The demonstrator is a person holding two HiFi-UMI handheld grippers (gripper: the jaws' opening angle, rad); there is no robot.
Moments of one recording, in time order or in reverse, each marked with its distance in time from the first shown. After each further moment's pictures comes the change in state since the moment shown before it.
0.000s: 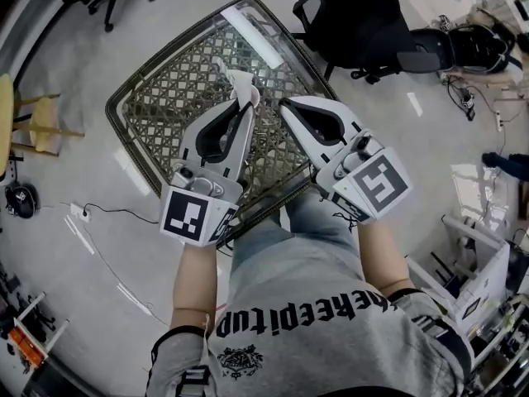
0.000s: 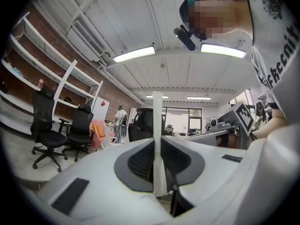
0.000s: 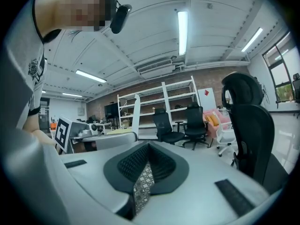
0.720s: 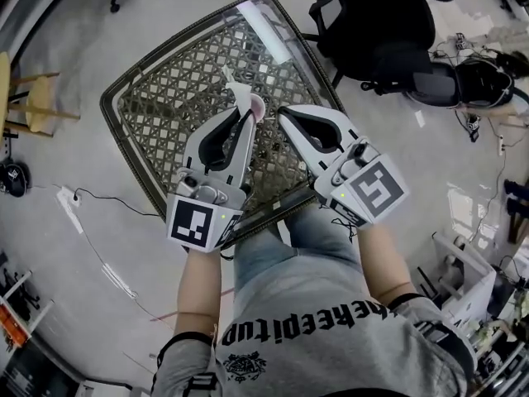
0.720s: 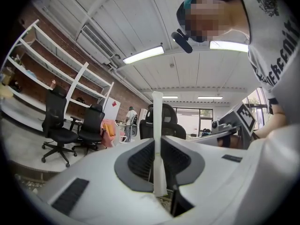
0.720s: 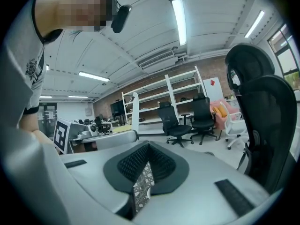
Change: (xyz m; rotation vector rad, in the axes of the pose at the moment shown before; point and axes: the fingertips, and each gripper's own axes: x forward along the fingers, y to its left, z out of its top) left arm 0.021 0.043 -0.048 -0.033 -0.009 0.134; right arm 0.048 -0.034 -0.044 0.048 0.065 0.105
